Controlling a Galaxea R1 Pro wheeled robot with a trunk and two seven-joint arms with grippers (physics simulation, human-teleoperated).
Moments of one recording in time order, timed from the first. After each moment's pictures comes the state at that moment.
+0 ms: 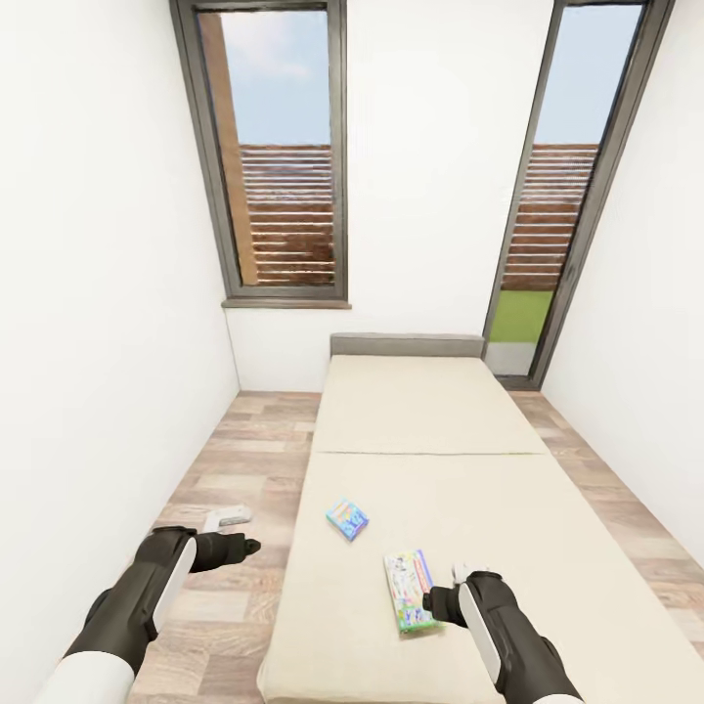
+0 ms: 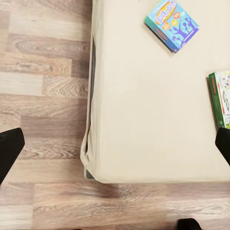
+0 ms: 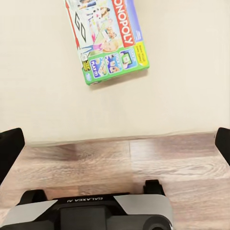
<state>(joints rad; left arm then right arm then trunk) -0.50 0.07 0.05 -0.99 0.10 0.83 -0.17 -0.42 0.11 -0.06 -0.88 -0.09 0.78 -0.14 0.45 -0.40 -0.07</state>
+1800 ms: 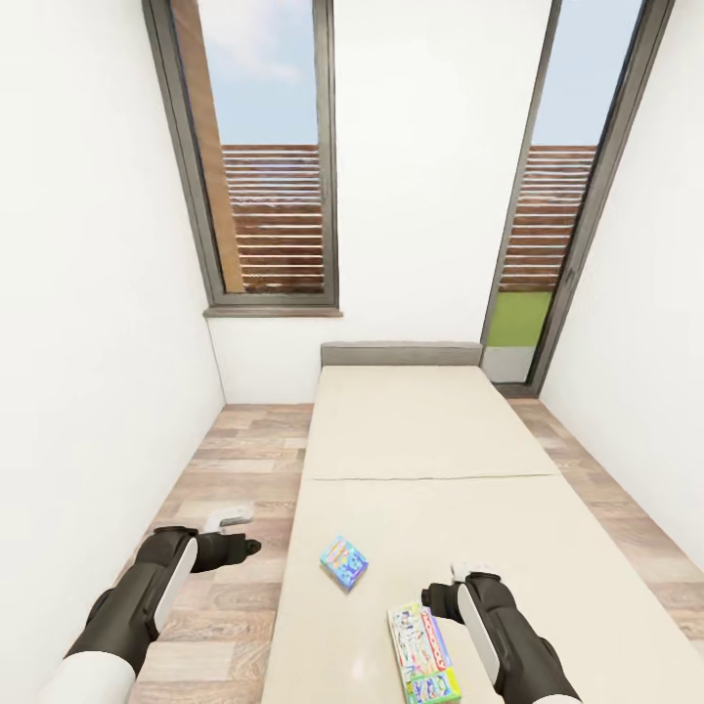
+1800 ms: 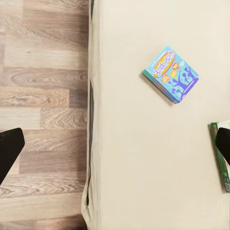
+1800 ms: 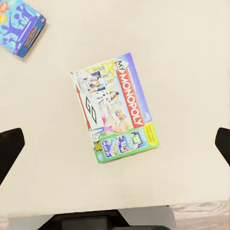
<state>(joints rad) -0.50 0.07 0.05 -0.99 0.10 0.83 -0.17 -0.42 0.11 -0.06 -0.87 -0.09 0.74 -0.14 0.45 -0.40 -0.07</state>
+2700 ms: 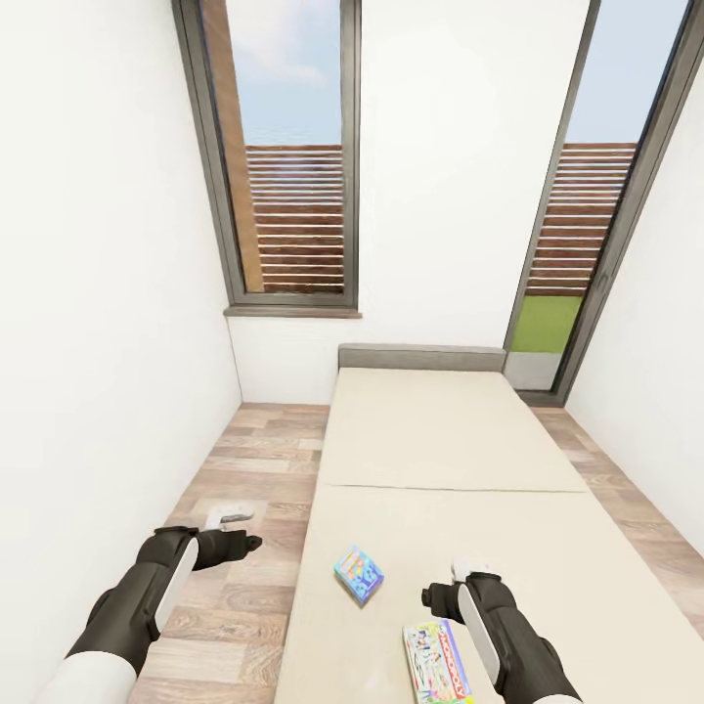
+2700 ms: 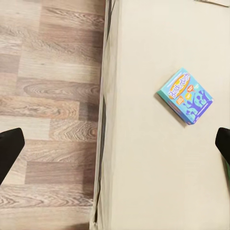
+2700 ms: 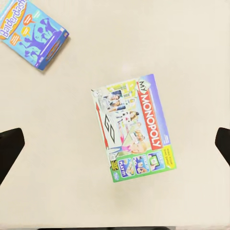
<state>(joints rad) -0.50 0.07 0.04 -0.99 0.10 0.79 -0.17 -0.42 0.11 -0.06 -0.87 -0.09 0.74 -0.14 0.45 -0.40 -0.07</state>
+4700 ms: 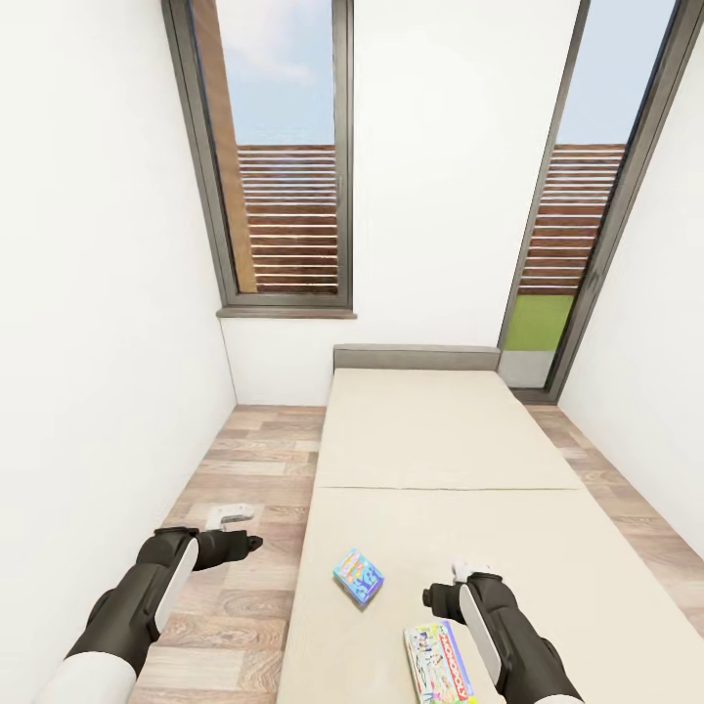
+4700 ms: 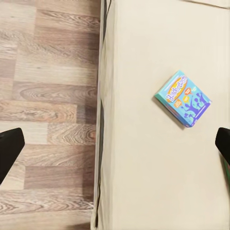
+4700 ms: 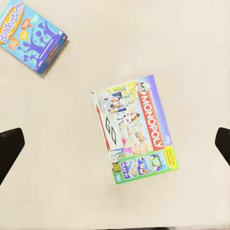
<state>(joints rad) -0.50 0.07 0.04 -0.99 0.10 0.79 -0.17 -0.42 0.11 -0.06 -0.87 -0.10 0.73 -0.14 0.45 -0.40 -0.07</state>
